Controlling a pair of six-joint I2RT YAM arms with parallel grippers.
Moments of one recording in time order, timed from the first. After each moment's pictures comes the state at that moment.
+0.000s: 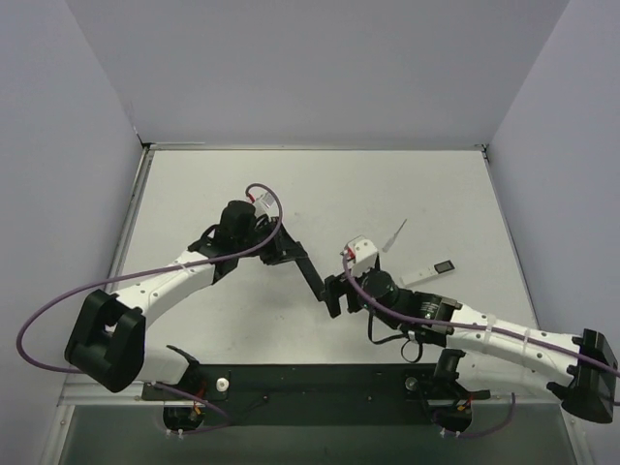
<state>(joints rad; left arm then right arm) -0.53 1.38 0.84 -0.07 0.44 -0.90 1.18 0.98 0.62 -0.16 0.45 0.32</state>
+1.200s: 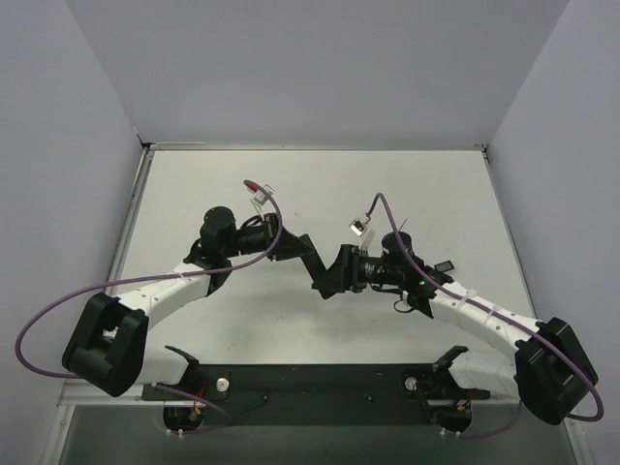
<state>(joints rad) -0.48 1.34 0.67 0.61 0.84 -0.91 0.64 1.15 0.53 0.22 -0.62 0.78</state>
